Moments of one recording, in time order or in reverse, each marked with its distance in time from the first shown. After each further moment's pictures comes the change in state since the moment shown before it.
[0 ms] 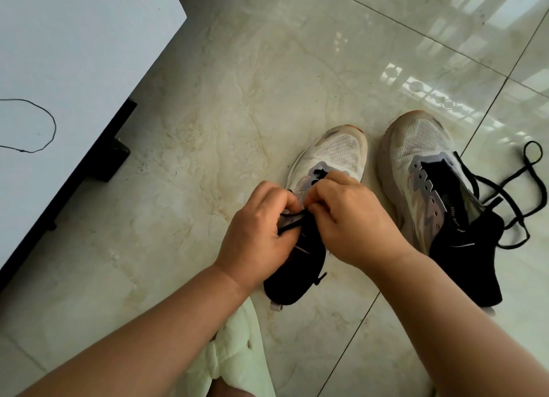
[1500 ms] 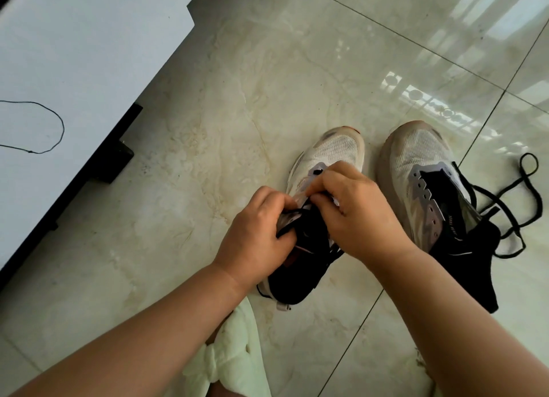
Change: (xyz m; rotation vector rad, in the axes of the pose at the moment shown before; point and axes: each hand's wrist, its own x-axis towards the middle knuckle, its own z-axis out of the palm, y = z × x) left_hand 0.004 -0.006 -0.001 0.014 -0.079 -0.080; right_hand 0.009 0.005 -0.005 0.154 0.140 -0.013
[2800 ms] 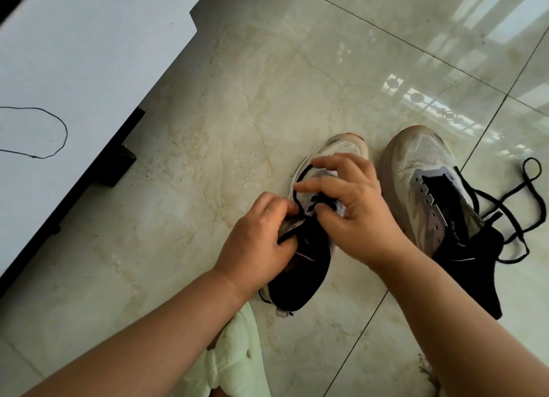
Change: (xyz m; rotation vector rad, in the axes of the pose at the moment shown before) left_hand -0.001 0.001 -0.001 0.033 -0.020 0.004; right_hand 0.001 0.004 0.001 0.036 0.014 -0.001
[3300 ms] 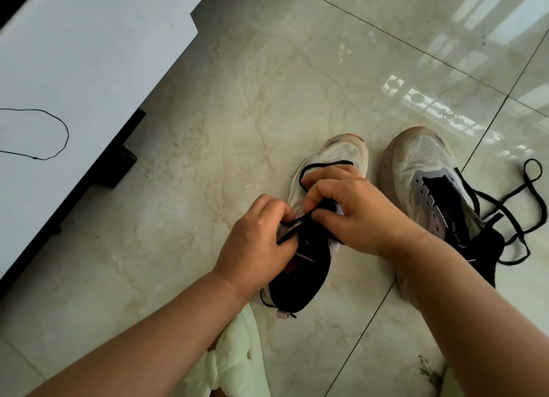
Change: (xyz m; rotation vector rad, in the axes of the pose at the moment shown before) left_hand -0.001 0.003 -0.002 -0.008 0.043 -0.020; right_hand 0.013 0.000 -0.014 -0.014 -0.315 -0.038
